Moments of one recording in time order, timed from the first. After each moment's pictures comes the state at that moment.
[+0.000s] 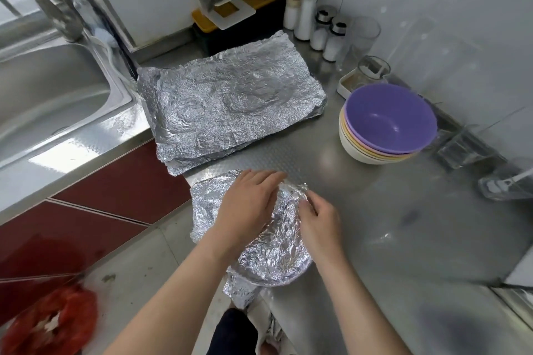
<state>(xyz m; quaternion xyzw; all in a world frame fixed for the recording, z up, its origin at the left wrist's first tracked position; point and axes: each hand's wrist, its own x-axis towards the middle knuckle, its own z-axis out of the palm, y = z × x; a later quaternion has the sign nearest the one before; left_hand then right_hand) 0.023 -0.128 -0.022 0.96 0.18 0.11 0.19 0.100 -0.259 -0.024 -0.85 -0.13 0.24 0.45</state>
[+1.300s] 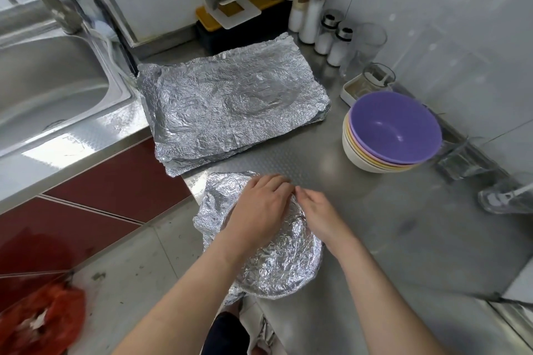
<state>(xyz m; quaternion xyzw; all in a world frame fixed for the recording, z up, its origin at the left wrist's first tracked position) 0.038 -0.137 -0.026 0.97 0.15 0.06 0.18 0.137 -0.244 -0.017 -0.75 -0.20 0.44 0.46</state>
